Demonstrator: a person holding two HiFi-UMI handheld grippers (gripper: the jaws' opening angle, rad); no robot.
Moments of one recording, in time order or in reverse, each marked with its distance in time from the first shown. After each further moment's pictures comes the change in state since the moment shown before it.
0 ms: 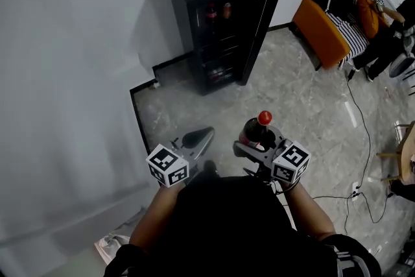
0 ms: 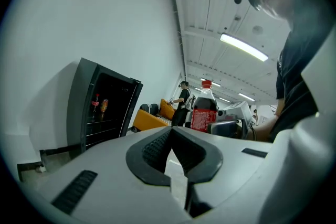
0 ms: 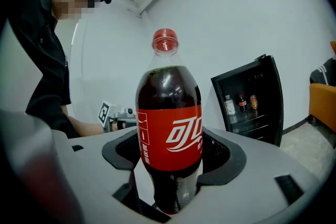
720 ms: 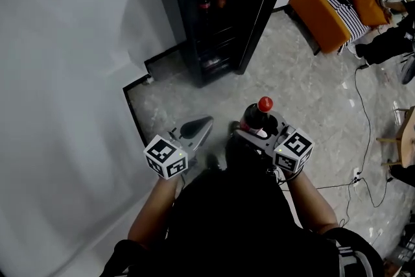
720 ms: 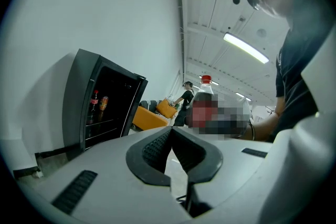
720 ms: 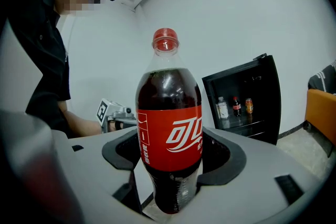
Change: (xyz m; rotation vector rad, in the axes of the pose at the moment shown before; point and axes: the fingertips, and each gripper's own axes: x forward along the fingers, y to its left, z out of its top) left arm 0.034 0.073 0.015 -0.020 0.042 -0.047; right arm 0.056 -0.057 0.026 -0.002 0.007 -0.054
